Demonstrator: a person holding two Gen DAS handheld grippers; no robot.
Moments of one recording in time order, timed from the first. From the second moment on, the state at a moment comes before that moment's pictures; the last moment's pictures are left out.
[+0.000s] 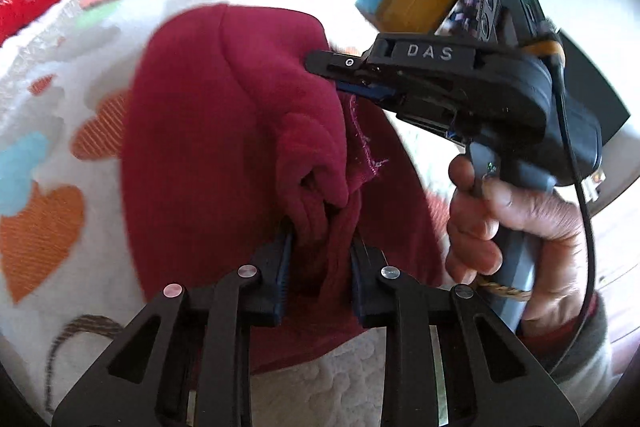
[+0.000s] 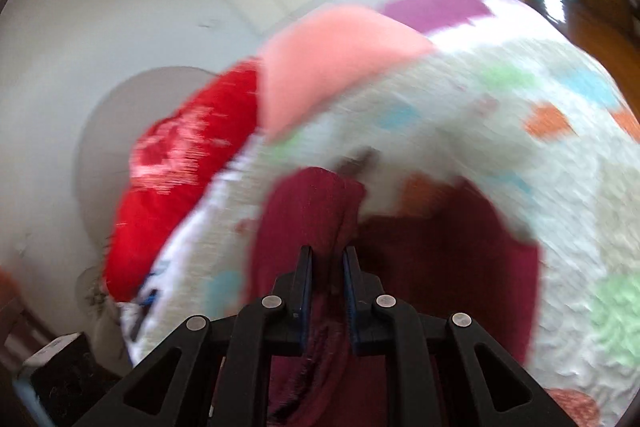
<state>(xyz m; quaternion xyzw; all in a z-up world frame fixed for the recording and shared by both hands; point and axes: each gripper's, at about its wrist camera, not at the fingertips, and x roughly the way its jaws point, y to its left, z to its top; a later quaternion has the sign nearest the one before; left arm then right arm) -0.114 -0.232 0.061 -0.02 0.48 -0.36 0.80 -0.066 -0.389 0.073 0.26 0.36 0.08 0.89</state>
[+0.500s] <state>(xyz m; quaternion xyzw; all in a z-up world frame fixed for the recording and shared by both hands) -0.122 -0.164 0.074 0.04 0.46 -0.30 0.84 -0.115 -0.385 0.057 0.32 0.37 0.11 0.86</state>
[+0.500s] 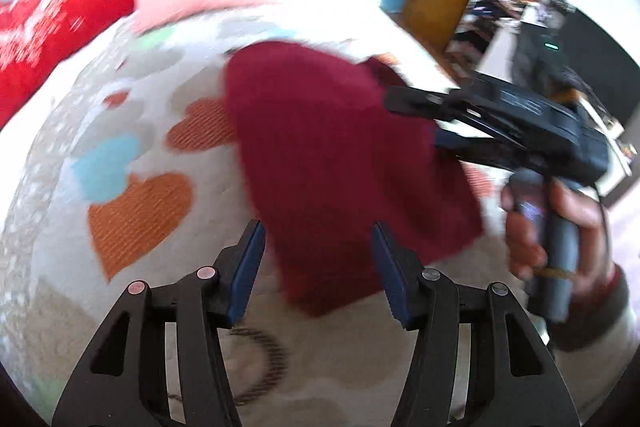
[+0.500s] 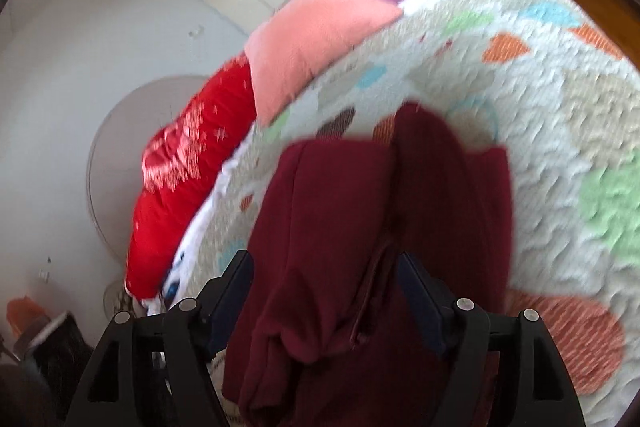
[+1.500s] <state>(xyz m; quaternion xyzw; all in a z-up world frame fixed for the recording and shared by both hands) -0.099 -0.216 0.063 0.06 0.45 -0.28 0.85 -0.151 -0.402 0.100 0.16 0.31 -0.01 0.94</state>
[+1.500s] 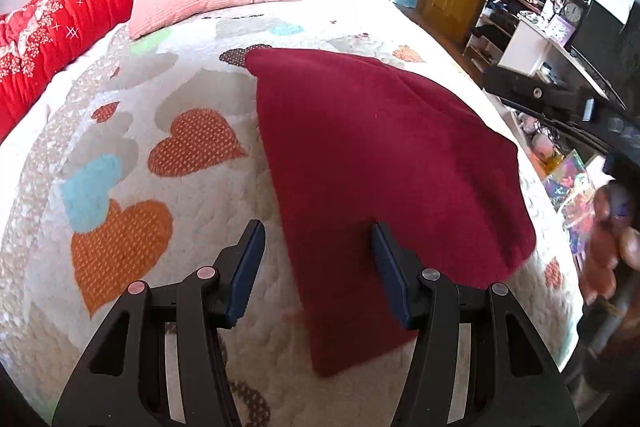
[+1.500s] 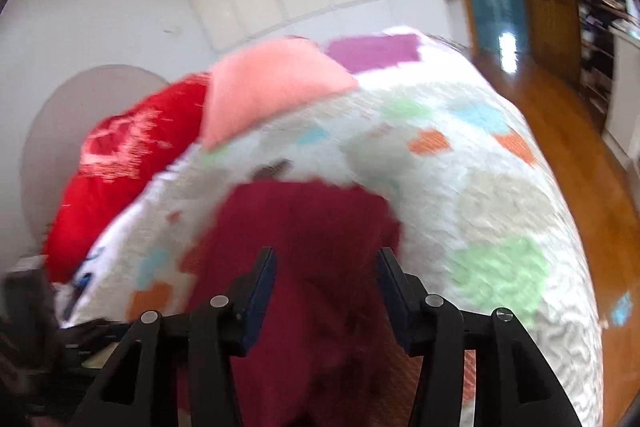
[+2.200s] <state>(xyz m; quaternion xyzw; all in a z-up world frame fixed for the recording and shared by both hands) -0.094 -0.228 0.051 0.06 0.45 -0.26 0.85 -0.109 -0.388 0.065 0.14 0.36 -0.02 0.92</state>
